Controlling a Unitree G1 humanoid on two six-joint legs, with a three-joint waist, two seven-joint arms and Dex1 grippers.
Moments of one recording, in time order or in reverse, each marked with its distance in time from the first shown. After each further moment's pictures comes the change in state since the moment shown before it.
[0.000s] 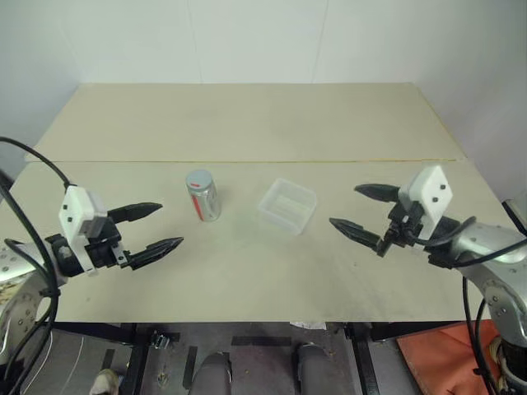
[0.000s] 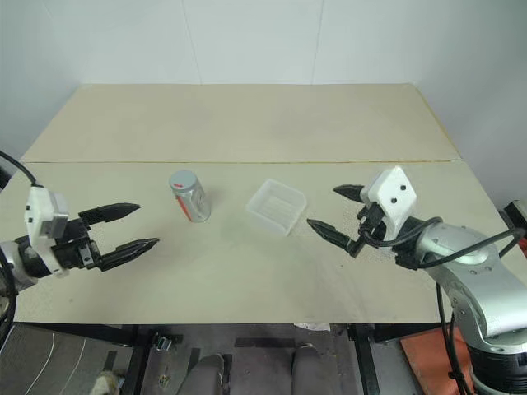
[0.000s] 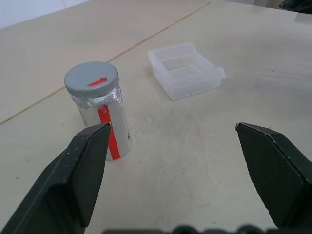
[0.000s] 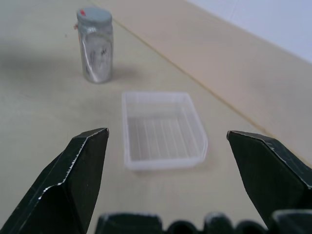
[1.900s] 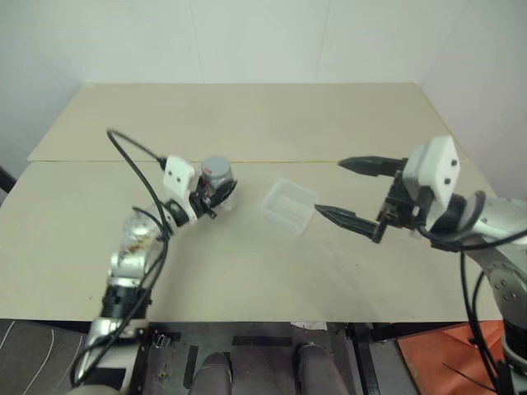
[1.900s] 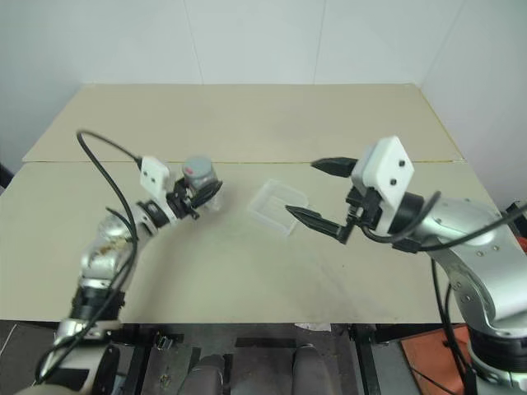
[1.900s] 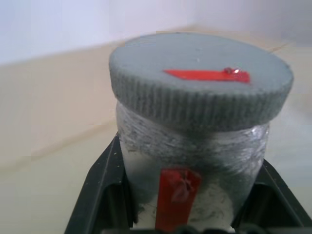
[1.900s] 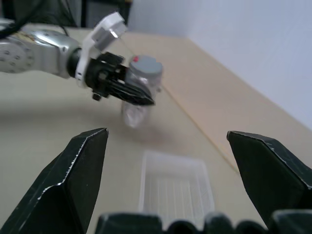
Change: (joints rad) left arm -0.590 -0.415 -0.403 0.462 0.297 -0.195 0.229; right arm -0.217 -0.004 0.052 -0.050 0.096 0.030 0.030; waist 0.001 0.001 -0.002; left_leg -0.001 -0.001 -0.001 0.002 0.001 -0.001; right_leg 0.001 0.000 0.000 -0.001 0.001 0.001
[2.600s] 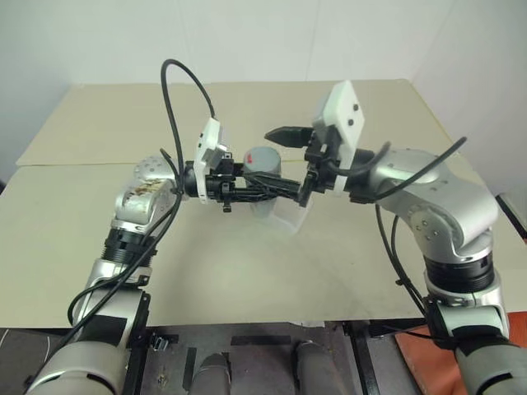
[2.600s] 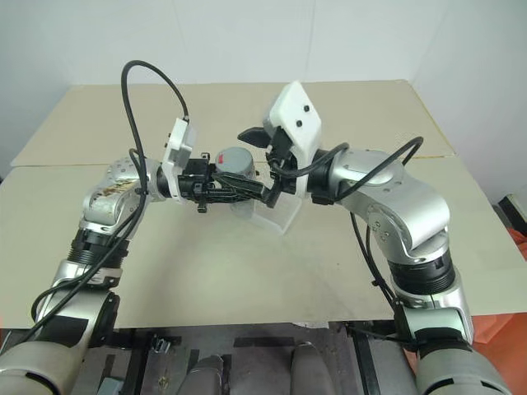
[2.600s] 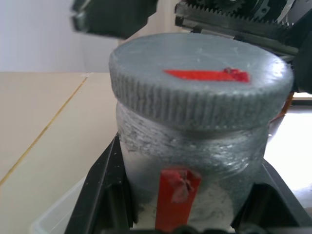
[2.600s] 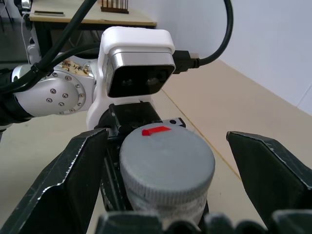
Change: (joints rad) left arm -0.290 0.019 -0.156 0.207 -0.090 0.043 -0.584; right arm -0.406 0.262 0.281 0.215 -0.046 0.190 -0.114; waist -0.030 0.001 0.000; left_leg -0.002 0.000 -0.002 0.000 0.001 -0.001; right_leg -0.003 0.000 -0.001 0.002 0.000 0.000
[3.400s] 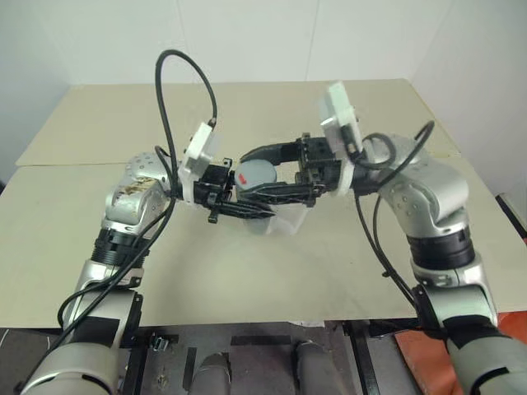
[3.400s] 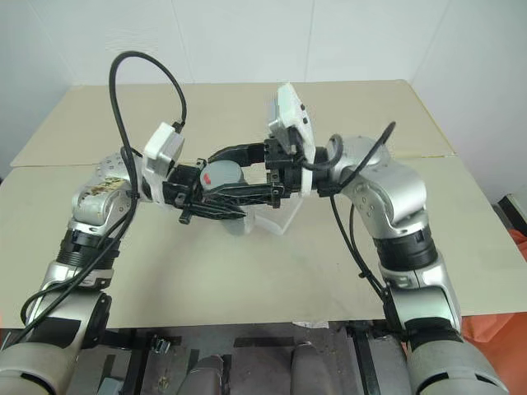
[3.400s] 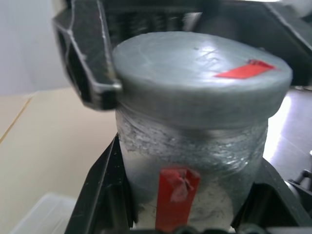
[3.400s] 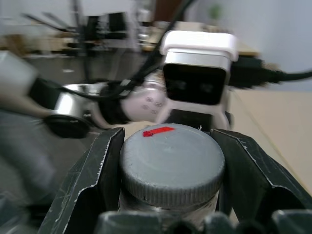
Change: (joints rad) left arm 0.012 0.073 -0.022 -0.106 -0.106 0.001 -0.223; right arm -0.122 0.054 0.032 0.371 0.050 -0.256 0.637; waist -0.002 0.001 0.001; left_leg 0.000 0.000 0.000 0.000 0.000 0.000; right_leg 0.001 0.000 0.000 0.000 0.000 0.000
